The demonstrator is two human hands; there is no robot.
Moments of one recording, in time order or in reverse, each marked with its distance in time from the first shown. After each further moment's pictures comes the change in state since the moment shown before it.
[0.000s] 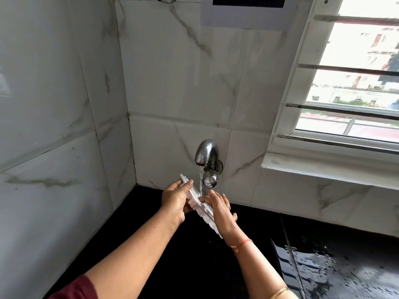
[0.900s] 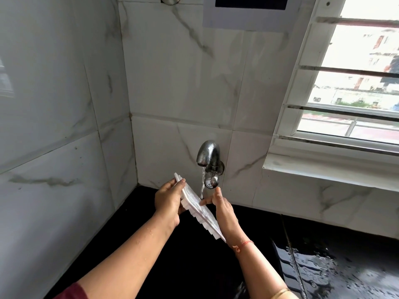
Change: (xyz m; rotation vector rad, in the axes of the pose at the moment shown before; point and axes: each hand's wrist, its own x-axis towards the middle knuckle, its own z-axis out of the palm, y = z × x) left_hand -0.010 0.007 -0.010 -0.036 0.094 0.136; right_hand 0.016 0.016 0.002 0.019 0.020 0.006
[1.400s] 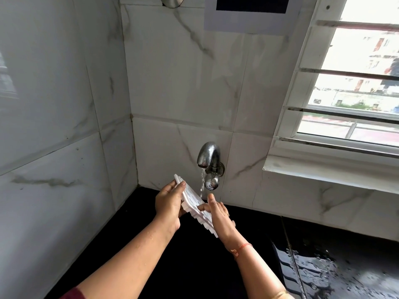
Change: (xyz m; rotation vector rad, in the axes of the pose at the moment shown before) left_hand -0.011 0.003 0.000 -0.027 -0.010 0.015; right_hand -0.008 0.000 0.001 -0.098 -0.095 0.070
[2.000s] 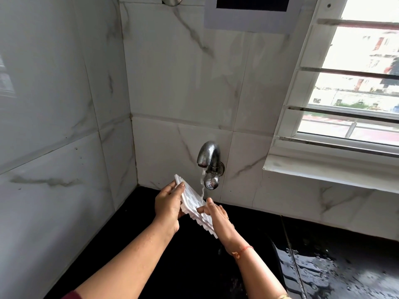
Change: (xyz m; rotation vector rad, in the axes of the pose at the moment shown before) left_hand 0.003 -0.003 -0.005 0.052 0.014 0.015; right_hand 0.003 0.014 0.001 0.057 -0.041 -0.016
